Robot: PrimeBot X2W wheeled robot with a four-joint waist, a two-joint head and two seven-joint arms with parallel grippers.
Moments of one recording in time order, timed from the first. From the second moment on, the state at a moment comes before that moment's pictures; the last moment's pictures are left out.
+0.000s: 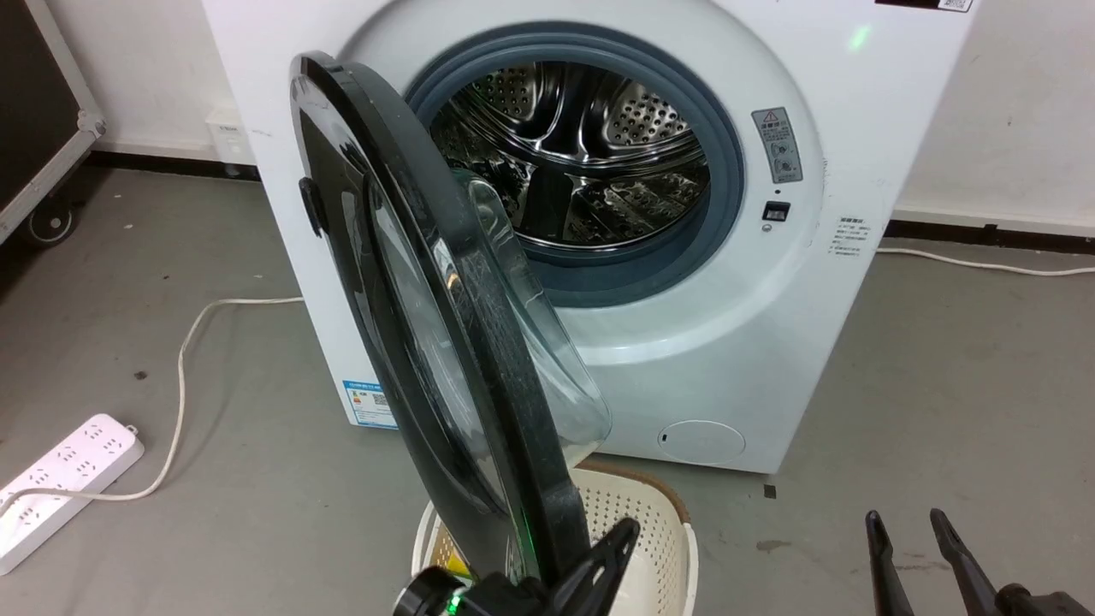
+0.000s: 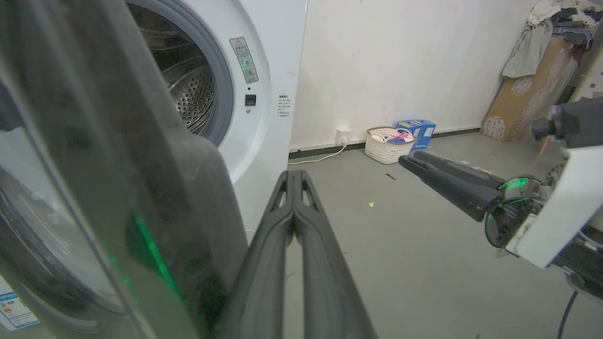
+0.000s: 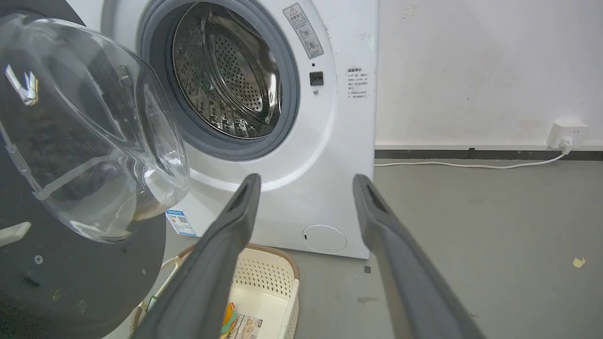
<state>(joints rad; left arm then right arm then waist) 0.05 0.07 -0.53 -0.06 -0.20 -0.11 -0.13 0.18 -0.05 -0.06 0.06 0.18 0.13 -0.26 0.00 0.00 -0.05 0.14</state>
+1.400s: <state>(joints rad) 0.11 0.21 -0.33 -0.10 -0.23 0.07 -0.19 0.07 -0.05 0.02 0.18 0.20 0.13 -0.26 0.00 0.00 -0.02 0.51</state>
